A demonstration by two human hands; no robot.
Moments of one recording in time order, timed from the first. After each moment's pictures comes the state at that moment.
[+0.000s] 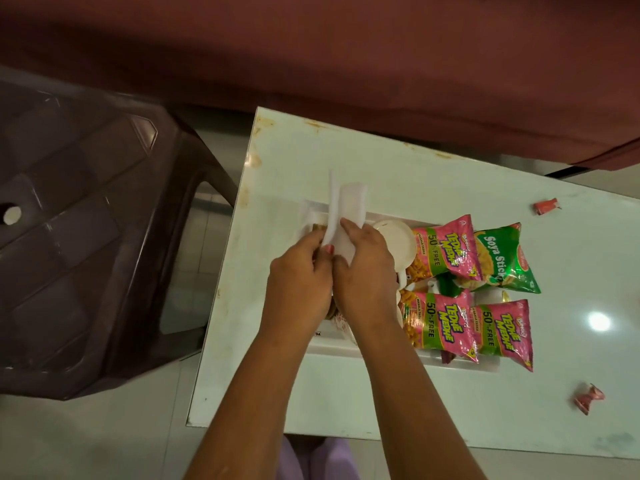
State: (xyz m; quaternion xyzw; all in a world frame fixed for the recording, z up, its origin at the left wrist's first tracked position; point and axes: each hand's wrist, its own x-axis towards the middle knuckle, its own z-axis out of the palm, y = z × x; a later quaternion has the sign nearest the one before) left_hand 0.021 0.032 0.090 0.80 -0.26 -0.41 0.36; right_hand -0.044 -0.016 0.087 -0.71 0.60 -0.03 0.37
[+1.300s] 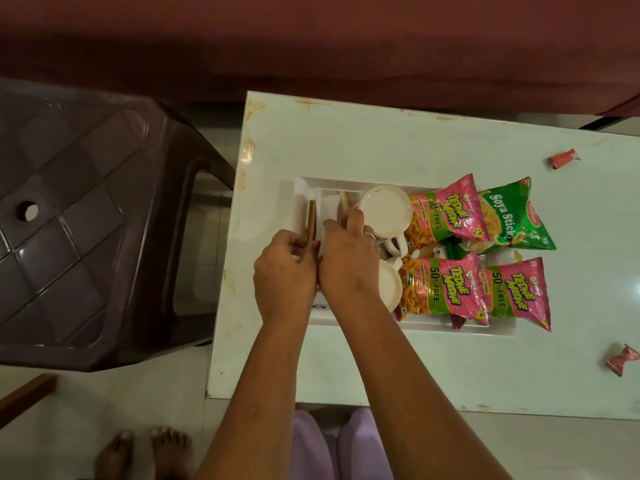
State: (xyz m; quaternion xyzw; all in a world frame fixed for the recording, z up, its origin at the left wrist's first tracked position) left_hand -0.002 0.051 0.057 0.88 -0.19 -0.30 0.31; right_hand -0.052 0.002 0.058 -0.78 0.57 0.07 0.25
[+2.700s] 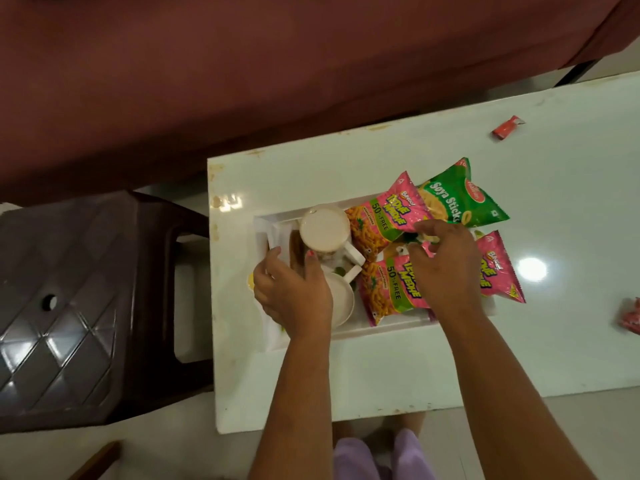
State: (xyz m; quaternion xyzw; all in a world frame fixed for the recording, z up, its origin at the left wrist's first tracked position) left_hand -0.082 0.012 0.061 0.92 -0.15 -0.22 0.30; right_hand -0.225 -0.050 0.068 -0.60 0.69 -0.22 0.33
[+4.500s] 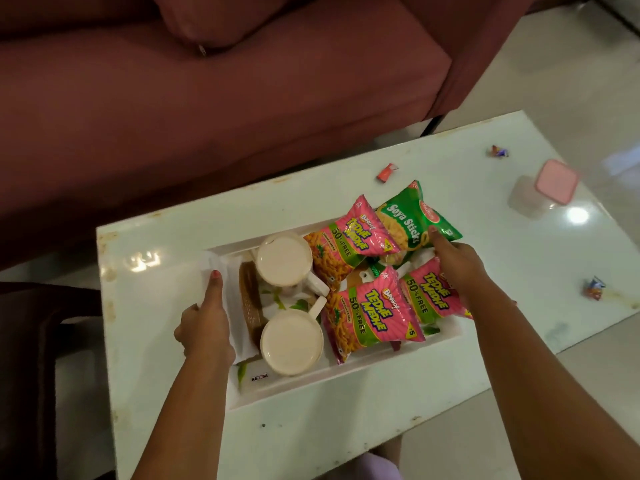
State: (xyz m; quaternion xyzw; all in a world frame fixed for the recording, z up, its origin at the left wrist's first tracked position) left_hand -0.057 -0.033 0.041 0.78 0.03 -0.45 0.44; right_hand -0.374 -0.121 0.066 -0.36 0.80 -0.20 0.43
